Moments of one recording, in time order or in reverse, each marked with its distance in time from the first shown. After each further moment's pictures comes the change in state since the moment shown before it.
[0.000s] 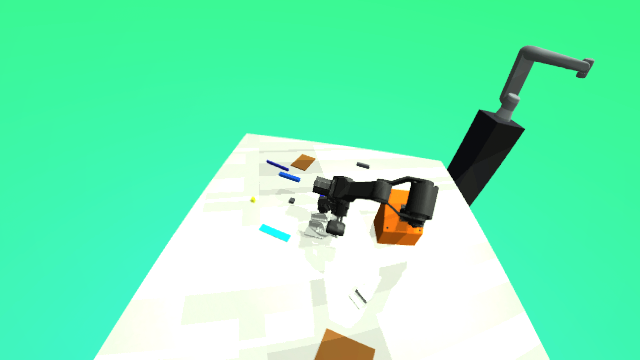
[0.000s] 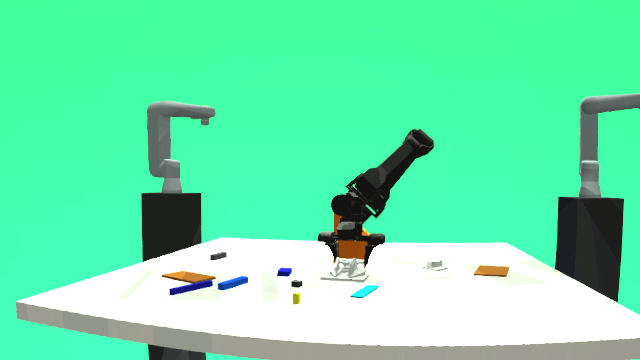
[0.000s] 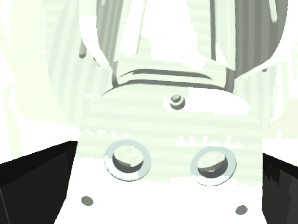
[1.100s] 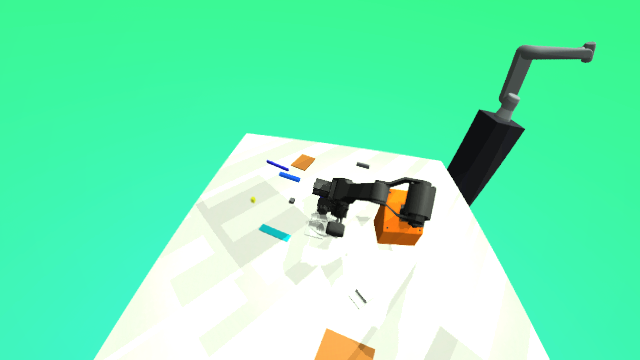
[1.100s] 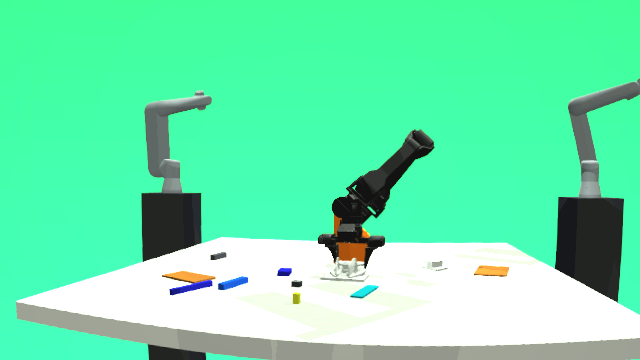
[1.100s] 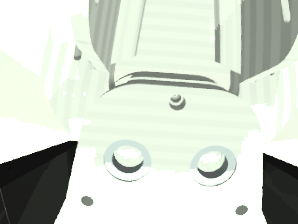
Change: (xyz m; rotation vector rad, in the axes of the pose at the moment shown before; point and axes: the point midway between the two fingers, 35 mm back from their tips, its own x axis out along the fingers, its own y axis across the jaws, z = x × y) arm 0.007 0.000 0.000 0.000 -0.001 0.000
